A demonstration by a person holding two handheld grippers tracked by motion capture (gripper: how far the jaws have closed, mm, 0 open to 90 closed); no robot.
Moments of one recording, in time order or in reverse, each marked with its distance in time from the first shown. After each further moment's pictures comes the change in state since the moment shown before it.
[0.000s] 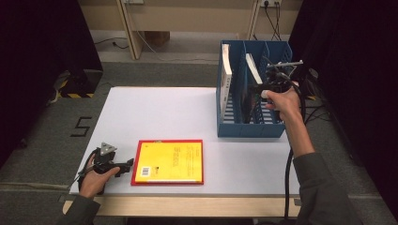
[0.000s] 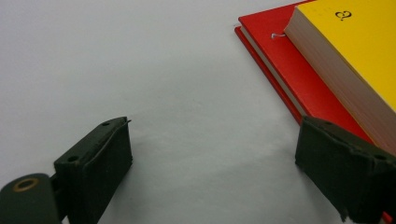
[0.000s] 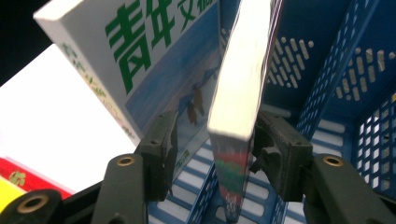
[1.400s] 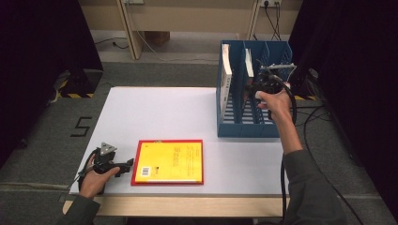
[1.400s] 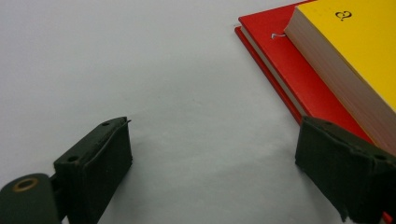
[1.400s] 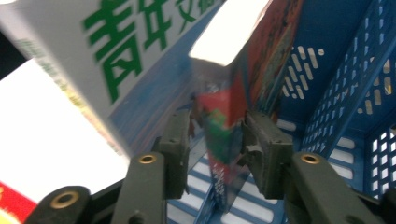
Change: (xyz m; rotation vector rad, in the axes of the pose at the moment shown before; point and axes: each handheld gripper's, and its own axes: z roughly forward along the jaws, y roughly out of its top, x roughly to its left) left arm 0.000 0.000 0.000 -0.001 0.000 -0.002; right arm 0.001 -0.004 0.027 -0.042 -0.002 -0.023
